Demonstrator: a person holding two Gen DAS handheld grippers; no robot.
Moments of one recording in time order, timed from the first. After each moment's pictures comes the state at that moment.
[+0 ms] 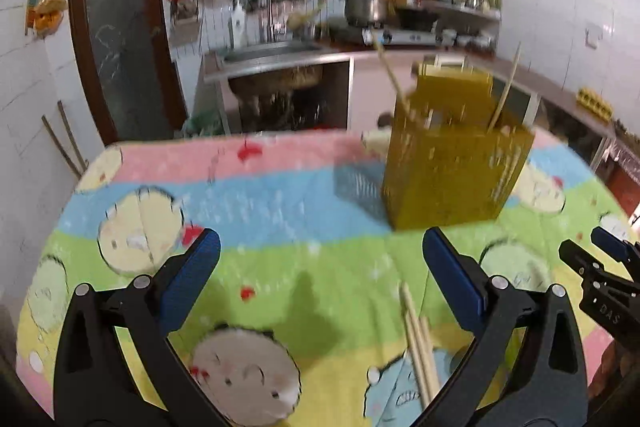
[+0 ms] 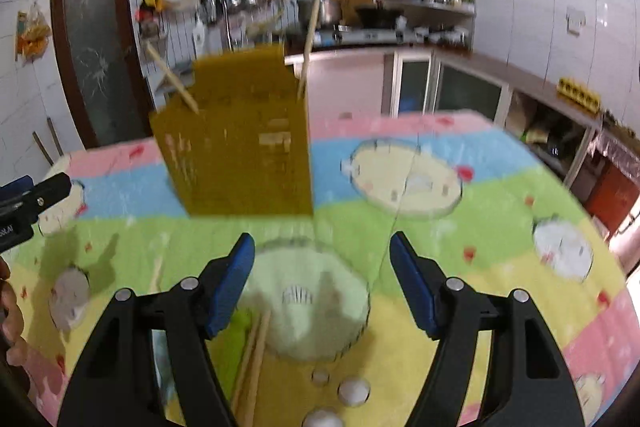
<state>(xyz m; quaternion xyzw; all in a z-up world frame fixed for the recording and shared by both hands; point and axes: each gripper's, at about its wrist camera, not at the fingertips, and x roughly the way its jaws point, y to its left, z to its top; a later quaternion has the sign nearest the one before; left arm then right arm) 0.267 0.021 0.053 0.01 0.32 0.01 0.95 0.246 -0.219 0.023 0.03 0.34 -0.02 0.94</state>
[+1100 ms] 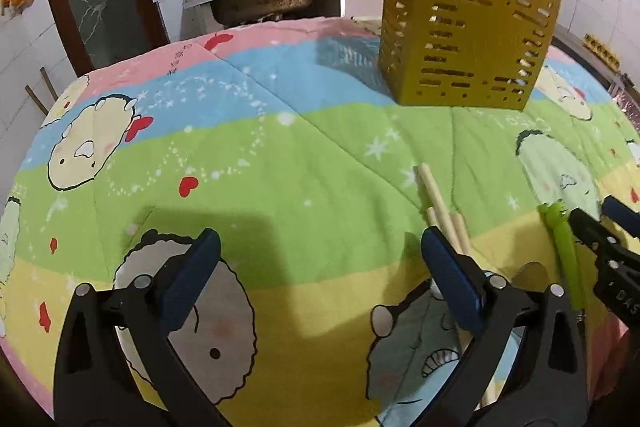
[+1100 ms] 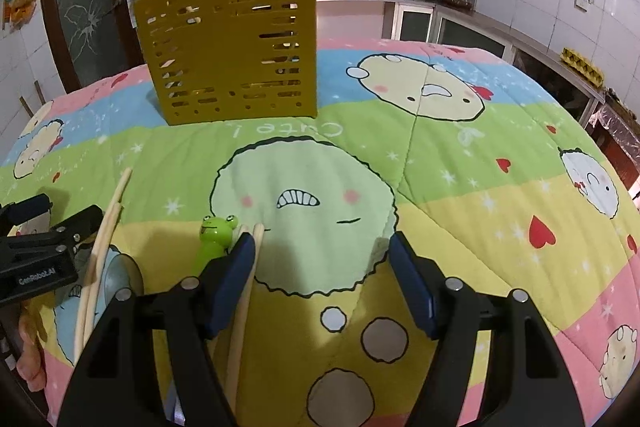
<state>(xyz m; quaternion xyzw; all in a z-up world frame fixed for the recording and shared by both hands) 0.272 0.006 -0.042 0.02 0.42 0.00 0.91 0.247 -0.200 -0.031 0.01 0.40 -0.03 0.92</state>
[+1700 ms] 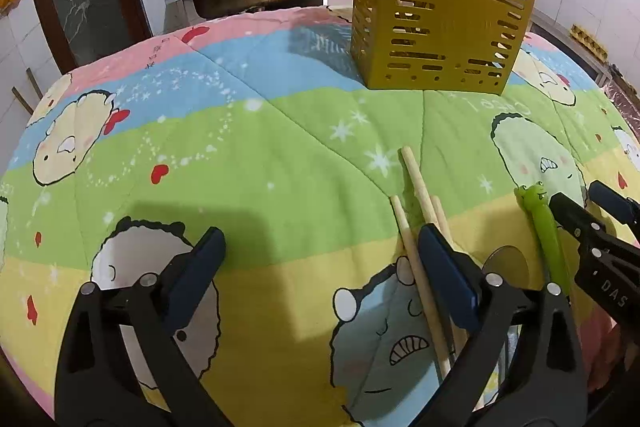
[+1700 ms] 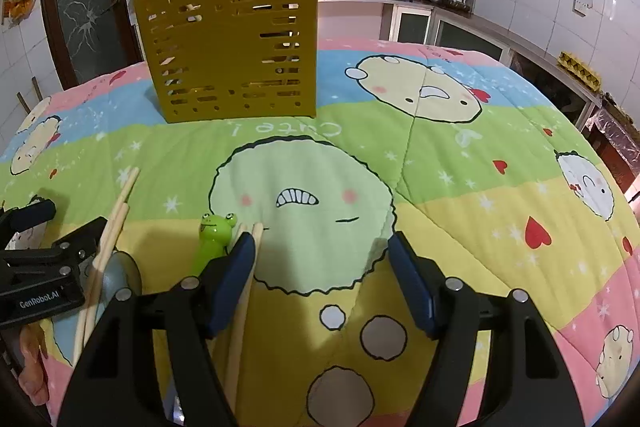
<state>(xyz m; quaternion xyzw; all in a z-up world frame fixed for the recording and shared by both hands) 0.266 -0.008 -0.048 0.02 0.44 -0.03 0.90 0.244 -0.198 -0.031 0.00 0.40 -0.03 0.92</state>
